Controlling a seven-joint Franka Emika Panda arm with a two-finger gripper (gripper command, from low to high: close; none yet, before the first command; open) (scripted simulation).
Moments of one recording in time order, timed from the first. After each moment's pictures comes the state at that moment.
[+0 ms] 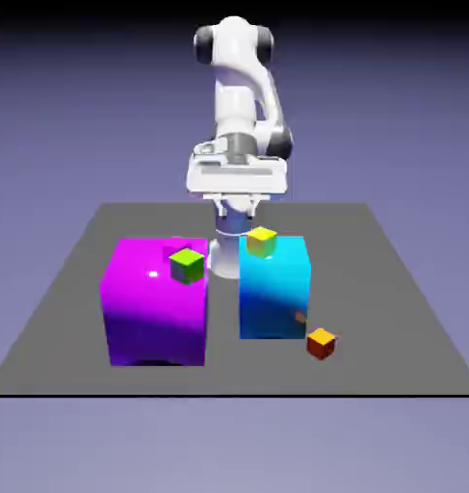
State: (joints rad) arm 0.01 -0.53 0.02 -2.78 -0.02 2.99 0.75
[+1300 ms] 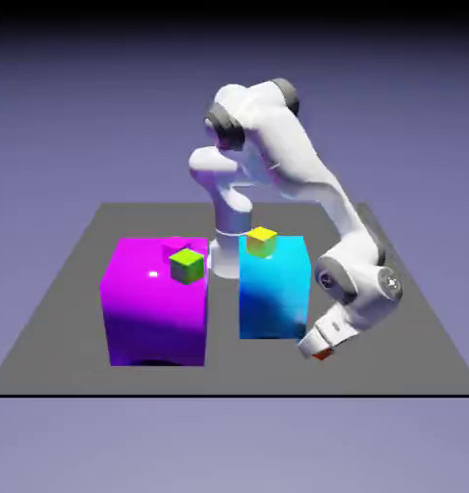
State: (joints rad) arm 0.00 0.68 0.52 -2.06 -0.48 2.02 0.92
